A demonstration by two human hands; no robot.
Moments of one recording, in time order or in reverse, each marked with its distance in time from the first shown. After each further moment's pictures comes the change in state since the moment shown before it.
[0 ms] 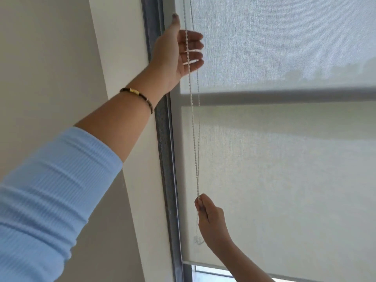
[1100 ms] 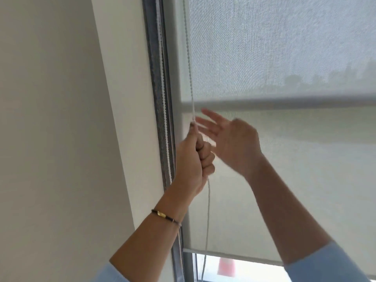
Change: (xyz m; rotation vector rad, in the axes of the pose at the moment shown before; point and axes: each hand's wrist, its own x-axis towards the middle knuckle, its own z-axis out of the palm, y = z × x) left_hand -0.129 -0.124 0.014 -0.340 0.076 -0.118; right_hand 0.137 -0.161 -0.104 0.926 -0.362 0.139
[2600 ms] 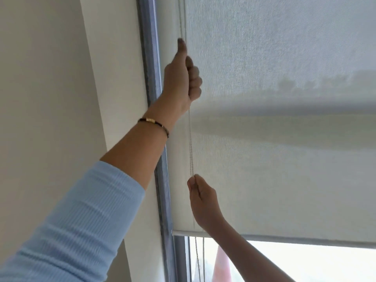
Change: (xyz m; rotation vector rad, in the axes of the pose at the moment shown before) left_hand 0.124 0.101 0.050 0.164 -0.016 0.077; right_hand -0.026 0.155 -0.026 -0.815 0.343 -0.219
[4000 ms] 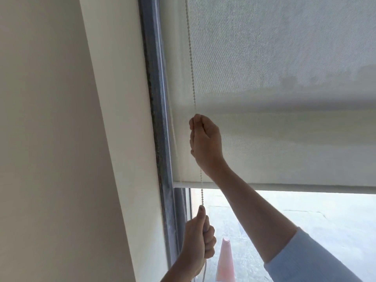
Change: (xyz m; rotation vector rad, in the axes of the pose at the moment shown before) left_hand -0.211 -0.257 -0.106 0.079 0.122 -0.487; right_hand 0.099 -0.097 -0.007 0.291 0.135 -0.062
